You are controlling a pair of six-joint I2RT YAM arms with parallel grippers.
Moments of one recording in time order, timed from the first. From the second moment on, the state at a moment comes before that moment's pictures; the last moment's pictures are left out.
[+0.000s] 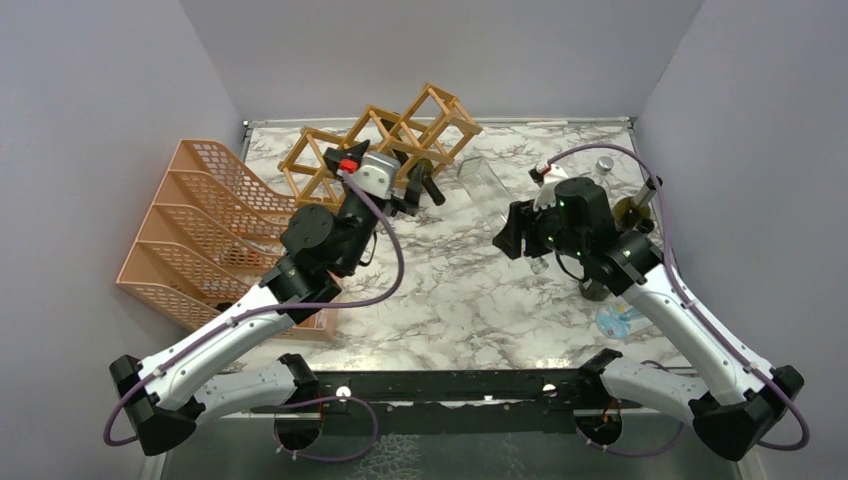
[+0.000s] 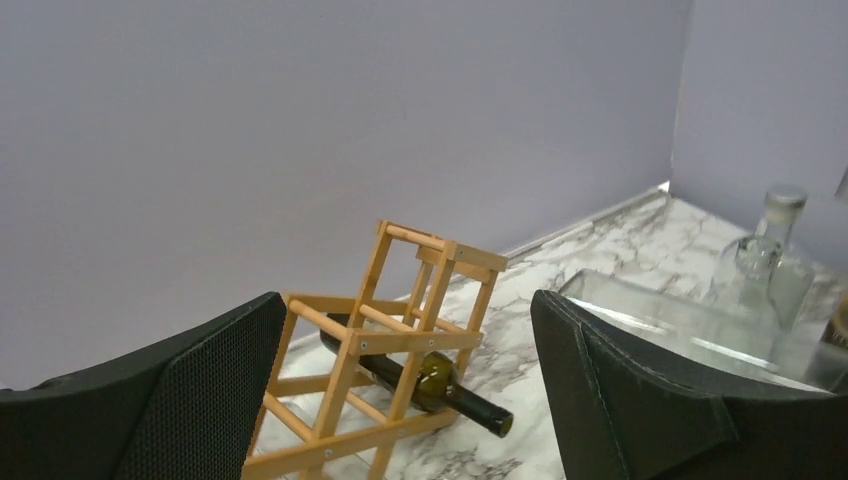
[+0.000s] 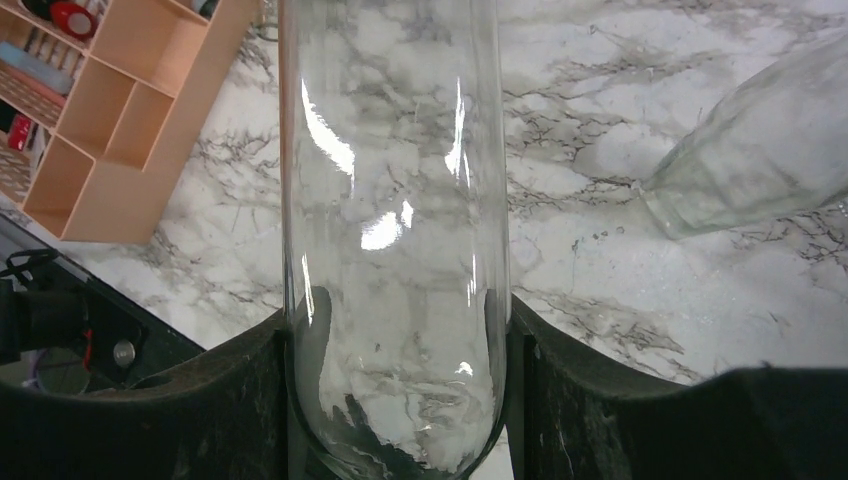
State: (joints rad) left arm -0.90 1.00 1.01 0.29 -0.39 0.38; right arm 0.58 0.99 1.08 -0.64 -0.05 0.29
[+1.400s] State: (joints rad) left arm -0.90 0.72 1.03 -0.24 -0.70 -0.13; right arm 0.78 1.71 1.38 -0.33 0.08 0.42
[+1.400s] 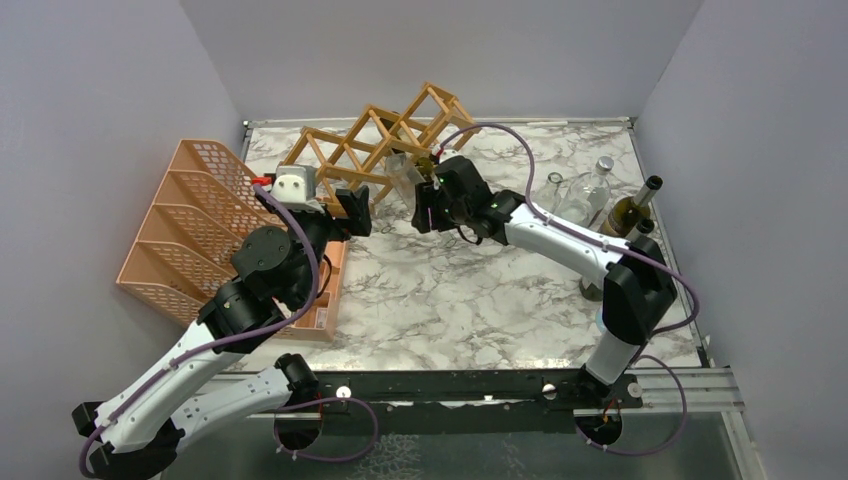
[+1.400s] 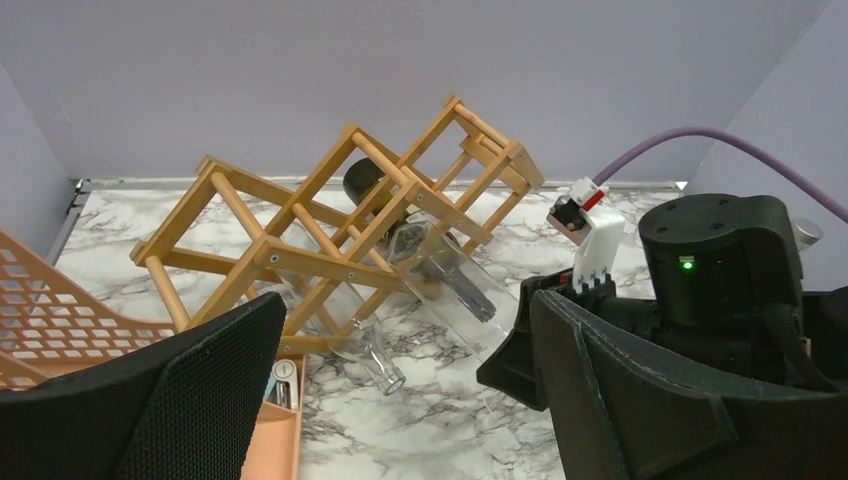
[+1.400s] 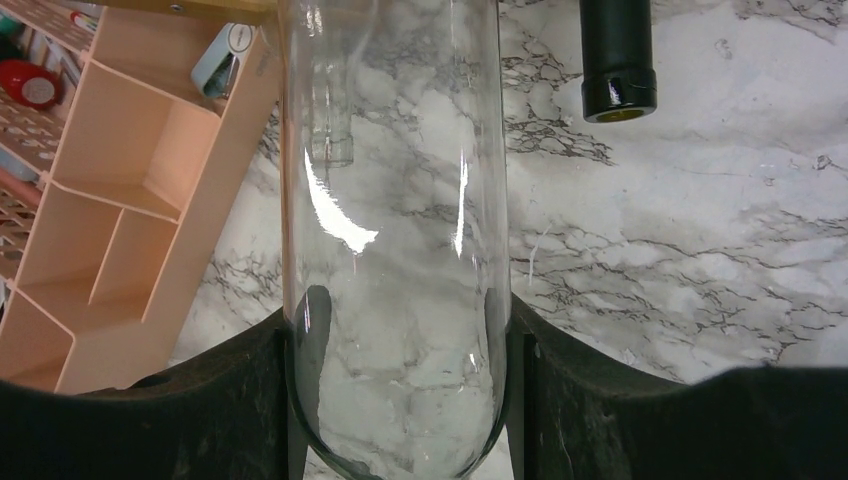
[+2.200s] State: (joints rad) left arm -0.90 0.78 1.08 -0.33 -0.57 -0.15; right arm 0.78 2.08 1.75 -0.23 0.07 0.53
